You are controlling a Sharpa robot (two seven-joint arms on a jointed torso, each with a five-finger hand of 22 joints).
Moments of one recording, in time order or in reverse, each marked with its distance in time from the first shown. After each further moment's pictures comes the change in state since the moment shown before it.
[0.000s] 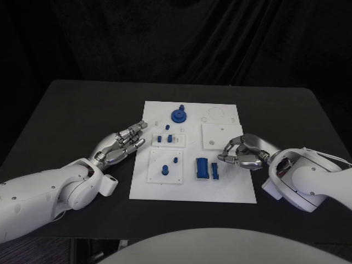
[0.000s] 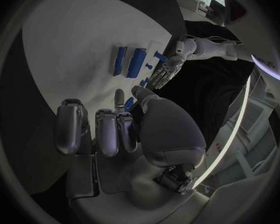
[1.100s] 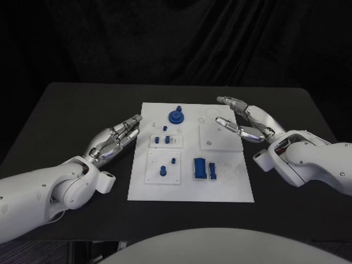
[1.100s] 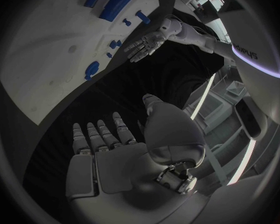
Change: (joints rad) left arm 0.034 -0.036 0.001 0.074 0.078 -0.020 -0.001; left_hand -0.101 0.036 -0.028 0.006 -0.083 -0.015 -0.006 -0.005 -0.001 0.006 0.006 0.004 0.000 0.000 0.000 0.000 -0.001 0.016 -0.004 0.004 0.000 0.000; right arm 0.038 0.062 0.000 -0.199 0.315 -0.086 0.629; right_hand -0.142 0.068 -0.180 0.165 -0.103 -0.436 -0.101 -0.641 -0.474 -1.444 0.127 -1.401 -1.155 -1.430 0.250 -1.396 -1.272 0.007 -1.423 0.247 -1.308 -1.177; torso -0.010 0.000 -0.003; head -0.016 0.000
